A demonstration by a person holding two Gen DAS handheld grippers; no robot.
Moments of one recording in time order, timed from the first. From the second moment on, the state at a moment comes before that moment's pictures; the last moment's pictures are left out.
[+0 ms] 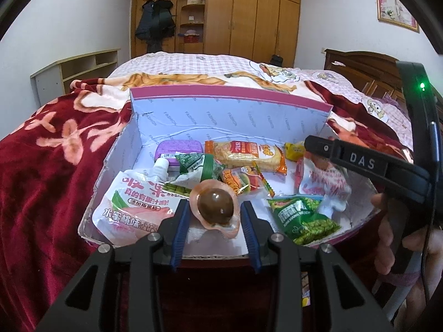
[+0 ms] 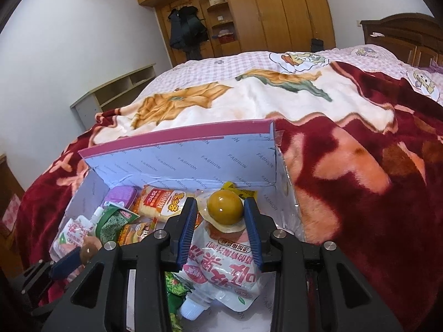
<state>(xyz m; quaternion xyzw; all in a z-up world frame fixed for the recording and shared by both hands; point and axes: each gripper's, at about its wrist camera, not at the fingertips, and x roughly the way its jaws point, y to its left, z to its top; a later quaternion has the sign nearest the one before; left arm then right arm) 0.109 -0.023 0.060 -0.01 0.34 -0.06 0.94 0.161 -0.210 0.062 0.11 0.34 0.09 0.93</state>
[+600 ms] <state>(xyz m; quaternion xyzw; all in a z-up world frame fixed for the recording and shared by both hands) 0.083 -0.021 0.086 -0.01 0.31 -0.07 0.95 0.112 -0.202 0.100 0.09 0.30 0.12 0.94</state>
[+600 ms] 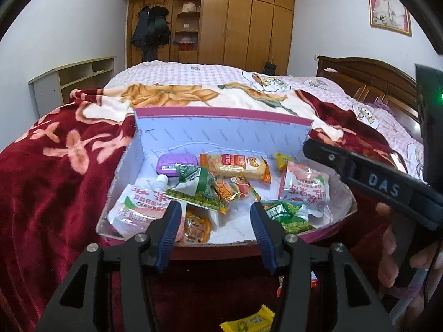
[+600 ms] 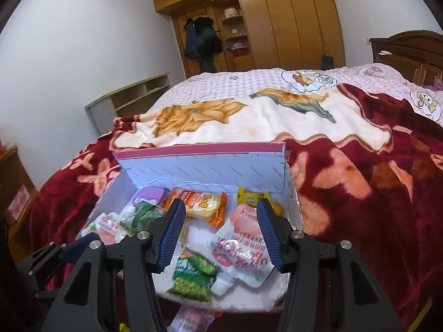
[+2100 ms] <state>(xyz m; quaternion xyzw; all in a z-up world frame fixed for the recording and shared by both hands) 0.018 -0.032 0.045 -0.02 0.40 -0.14 0.90 0.024 -0.220 0.070 0.13 0.34 0.13 0.92</state>
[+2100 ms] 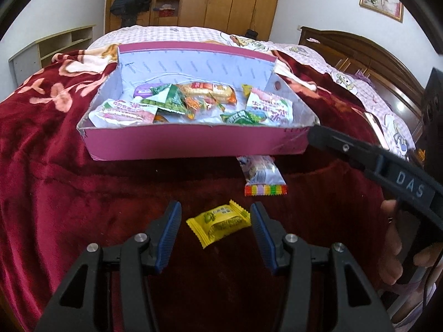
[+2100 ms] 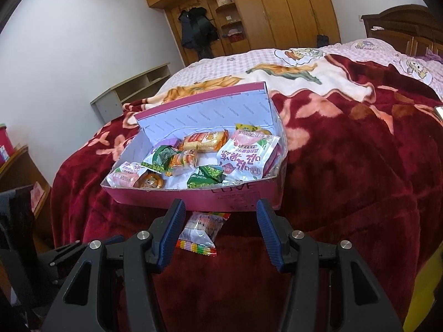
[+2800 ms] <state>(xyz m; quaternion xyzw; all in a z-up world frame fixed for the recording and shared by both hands) 0.022 -0.041 0.028 0.00 0.40 -0.13 0.91 0.026 -0.224 0.053 0.14 0.36 0.12 0.92</state>
